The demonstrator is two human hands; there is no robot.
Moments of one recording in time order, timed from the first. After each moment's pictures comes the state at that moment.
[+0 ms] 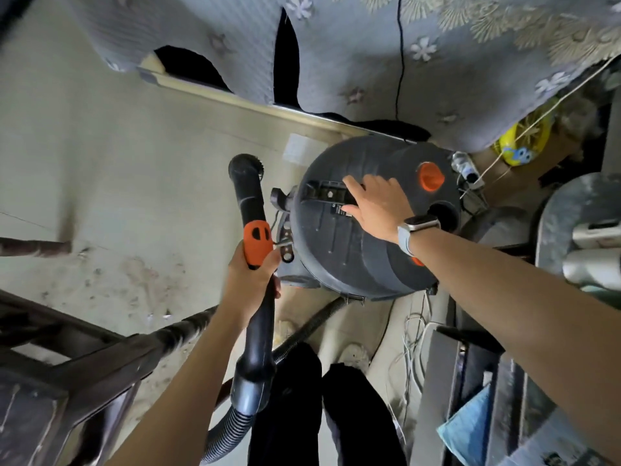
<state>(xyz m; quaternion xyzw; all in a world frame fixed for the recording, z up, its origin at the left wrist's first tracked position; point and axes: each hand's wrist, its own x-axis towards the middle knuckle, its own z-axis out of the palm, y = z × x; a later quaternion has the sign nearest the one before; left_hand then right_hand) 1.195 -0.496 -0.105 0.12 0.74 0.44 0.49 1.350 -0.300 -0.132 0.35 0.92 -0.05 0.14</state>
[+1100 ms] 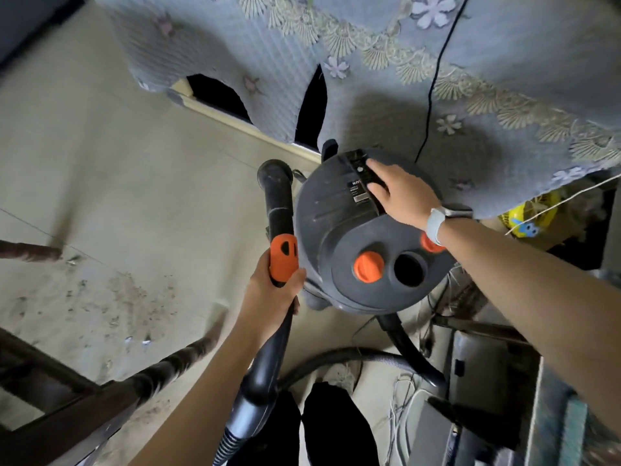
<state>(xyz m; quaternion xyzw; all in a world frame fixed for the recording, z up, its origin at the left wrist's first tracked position) 1.178 -0.423 -0.098 0.16 0.74 0.45 0.48 1.296 -0.165 -0.116 0.38 0.91 -0.15 0.10</state>
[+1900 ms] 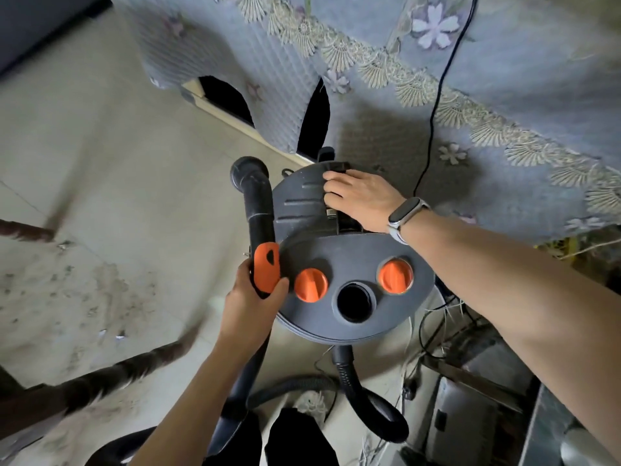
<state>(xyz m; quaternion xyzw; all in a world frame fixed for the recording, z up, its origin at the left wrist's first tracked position) 1.218 -0.370 -0.125 0.10 0.85 0.38 0.36 1.267 -0.109 -0.141 -0.07 0.99 0.06 0.05</state>
